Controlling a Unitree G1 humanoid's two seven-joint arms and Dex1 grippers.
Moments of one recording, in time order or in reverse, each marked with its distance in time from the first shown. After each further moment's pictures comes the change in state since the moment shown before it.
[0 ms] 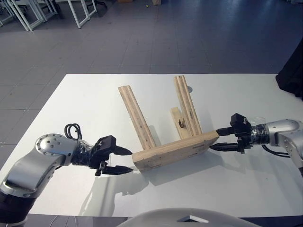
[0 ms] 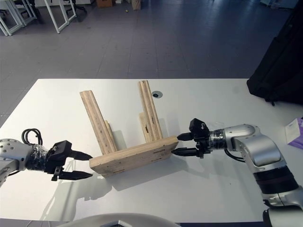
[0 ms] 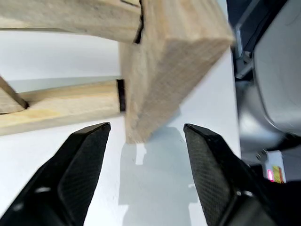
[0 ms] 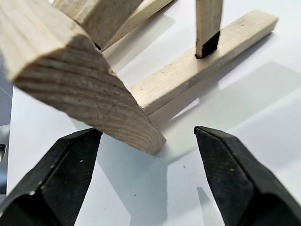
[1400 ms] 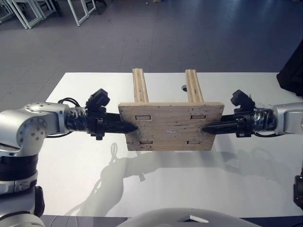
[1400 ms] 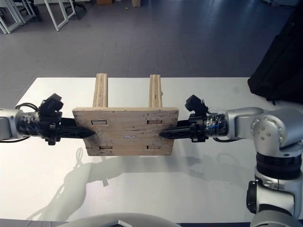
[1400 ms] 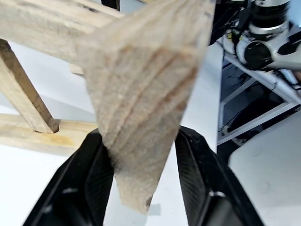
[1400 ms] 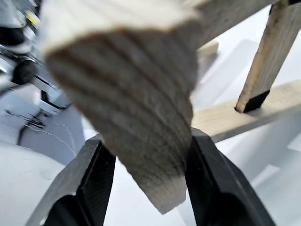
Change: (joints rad) left arm -0.500 -0.072 0.110 0.217 -0.348 0.637 0.058; right arm -0.271 0.139 -0.307 -0.153 0.458 0.836 -0.257
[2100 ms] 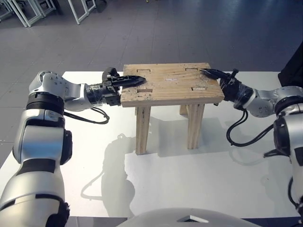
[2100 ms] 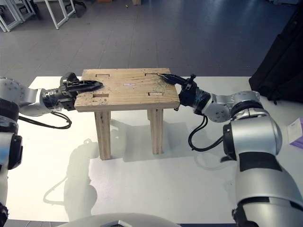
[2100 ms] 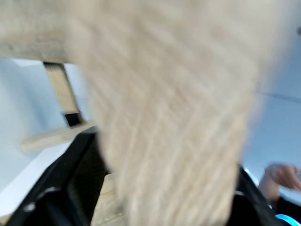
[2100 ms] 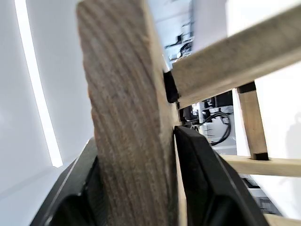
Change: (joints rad) left arm -0.676 -0.226 -0.287 1.315 -0.357 0.386 0.175; right arm -0.727 0.201 0.242 1.946 0.600 0.081 -0.295
